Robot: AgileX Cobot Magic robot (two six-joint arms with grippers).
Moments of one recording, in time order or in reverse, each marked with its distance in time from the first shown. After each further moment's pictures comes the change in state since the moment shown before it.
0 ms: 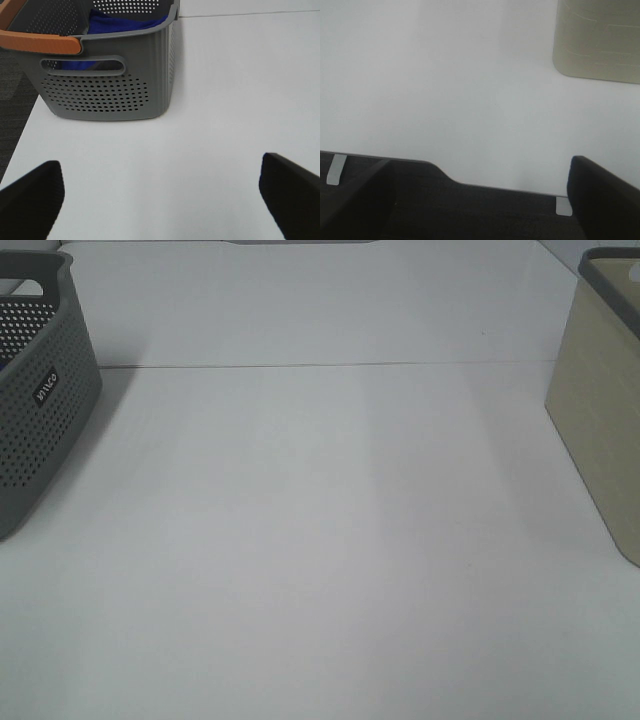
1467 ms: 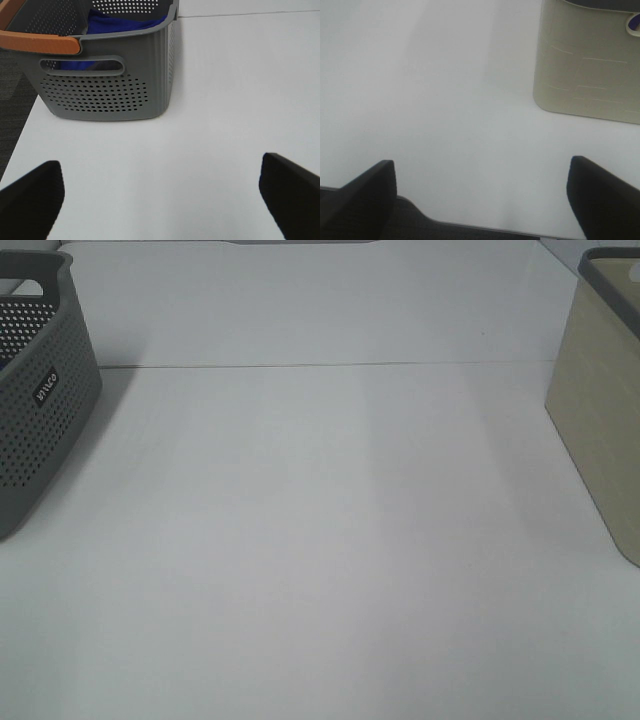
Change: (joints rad) left arm 0.000 0.000 0.000 -0.003 0.000 0.001; right arm 0.000 -0.191 0.118 -0.045 -0.116 -0.030
